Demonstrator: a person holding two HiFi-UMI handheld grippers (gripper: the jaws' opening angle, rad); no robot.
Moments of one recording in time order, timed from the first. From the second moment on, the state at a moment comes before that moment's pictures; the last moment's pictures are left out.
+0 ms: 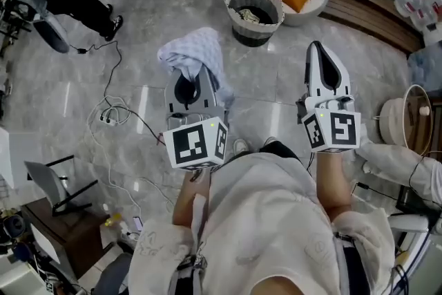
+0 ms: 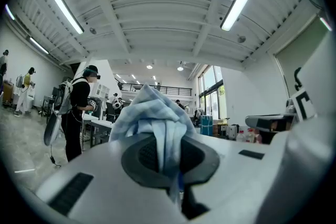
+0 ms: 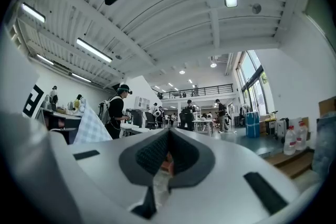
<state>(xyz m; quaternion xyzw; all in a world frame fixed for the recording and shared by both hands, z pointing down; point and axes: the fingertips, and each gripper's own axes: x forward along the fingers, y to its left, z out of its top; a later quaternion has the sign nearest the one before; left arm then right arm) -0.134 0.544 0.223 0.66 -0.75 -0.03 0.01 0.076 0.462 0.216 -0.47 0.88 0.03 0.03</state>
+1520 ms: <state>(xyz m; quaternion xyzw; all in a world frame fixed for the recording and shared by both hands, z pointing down) -0.125 0.343 0.257 0.68 -0.73 -0.01 0.04 0.087 0.268 0.262 -0.49 0.87 -0.04 0.04</state>
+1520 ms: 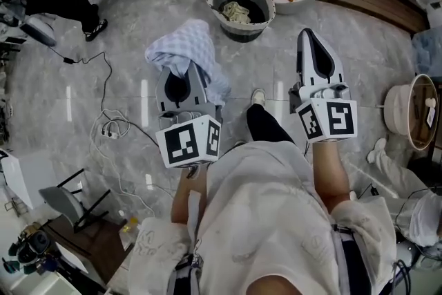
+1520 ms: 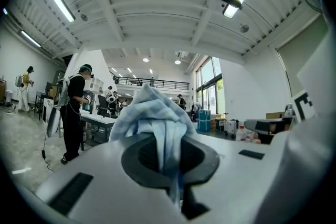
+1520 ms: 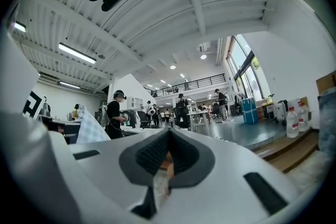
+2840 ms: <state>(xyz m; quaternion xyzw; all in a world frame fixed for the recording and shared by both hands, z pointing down) -0.119 0.070 0.262 0.70 -0.72 -0.01 0.05 0.094 0.017 0.291 -0.50 0.87 -0.06 0.02</state>
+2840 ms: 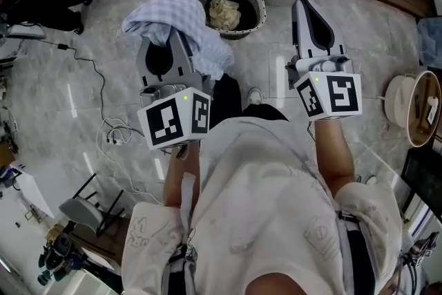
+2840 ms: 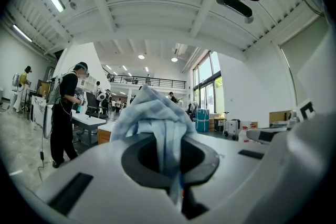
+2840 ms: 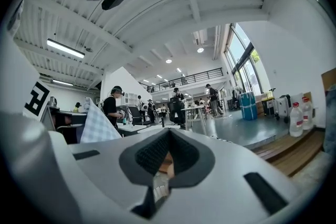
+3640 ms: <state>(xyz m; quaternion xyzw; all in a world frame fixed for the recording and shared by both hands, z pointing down) -0.208 -0.094 0.239 0.76 -0.65 -0.05 0.05 -0.007 -0.110 0.278 -0.56 0.83 -0.04 0.01</state>
